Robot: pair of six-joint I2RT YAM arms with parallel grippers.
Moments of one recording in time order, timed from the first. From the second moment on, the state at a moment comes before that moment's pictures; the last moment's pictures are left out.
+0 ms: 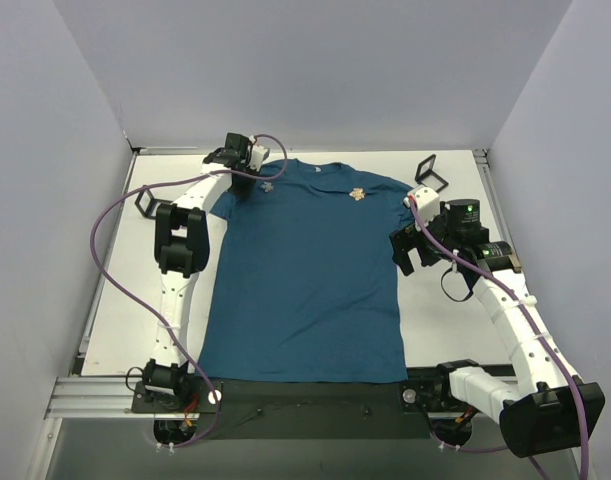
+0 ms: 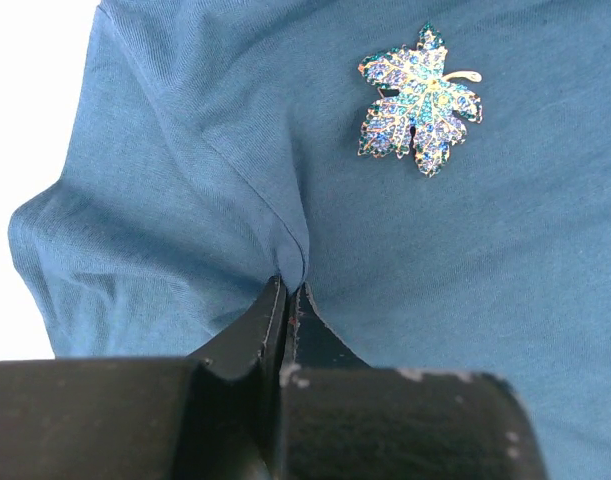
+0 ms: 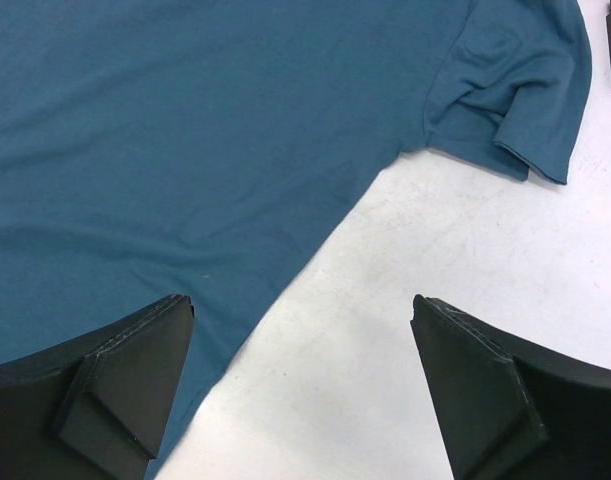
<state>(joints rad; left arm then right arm) -0.23 2.50 2.21 -0.71 0.00 0.22 0.17 1.06 0.96 -0.65 -0.24 -0.36</state>
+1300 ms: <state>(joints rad) -0.36 2.53 2.45 -0.69 0.05 0.25 0.18 1.08 0.96 -0.65 -0.25 -0.36</state>
